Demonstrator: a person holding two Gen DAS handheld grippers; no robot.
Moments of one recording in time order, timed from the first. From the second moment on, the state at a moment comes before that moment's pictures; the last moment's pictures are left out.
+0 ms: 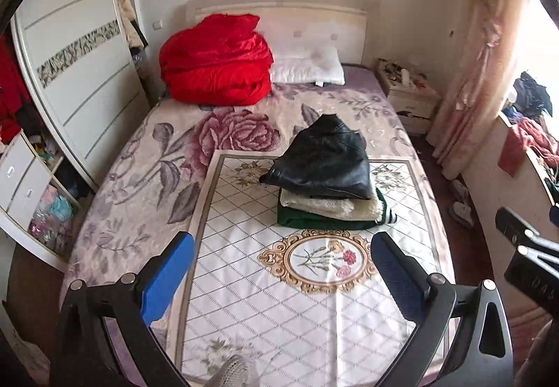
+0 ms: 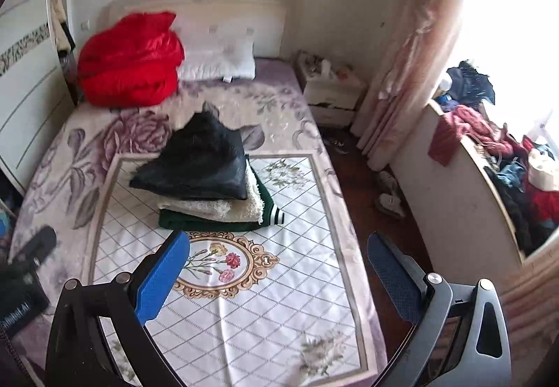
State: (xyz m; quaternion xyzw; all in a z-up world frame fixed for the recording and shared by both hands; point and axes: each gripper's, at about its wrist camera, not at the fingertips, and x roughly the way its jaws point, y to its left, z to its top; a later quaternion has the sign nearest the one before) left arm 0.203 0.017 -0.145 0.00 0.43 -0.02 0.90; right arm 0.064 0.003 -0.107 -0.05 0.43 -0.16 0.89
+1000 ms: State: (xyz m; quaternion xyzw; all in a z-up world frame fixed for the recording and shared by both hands) left arm 0.058 0.014 -0.016 -0.01 0.37 0.02 0.93; right arm -0.150 0.012 0.080 -0.04 0.35 -0.10 0.93
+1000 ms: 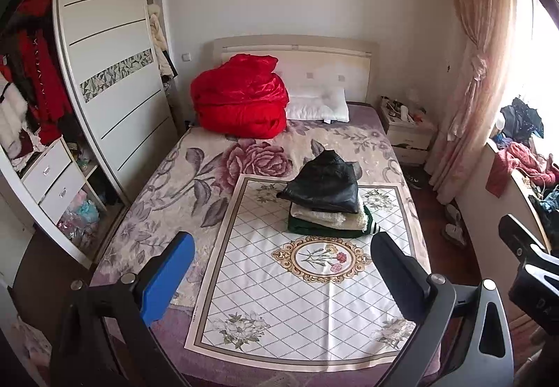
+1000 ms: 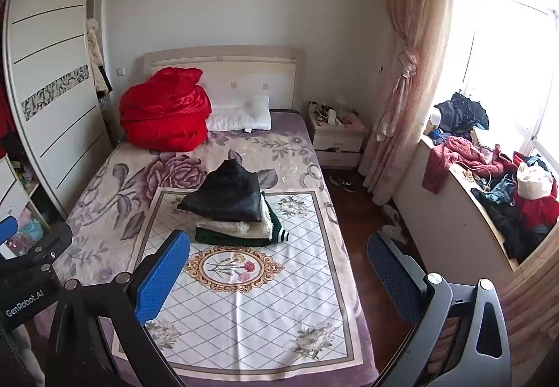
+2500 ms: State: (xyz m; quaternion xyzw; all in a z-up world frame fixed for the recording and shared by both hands) left arm 0.045 0.002 0.015 0.00 0.35 0.02 0.94; right arm -0.162 0.014 0.113 -0.04 0.33 -0.08 0.94
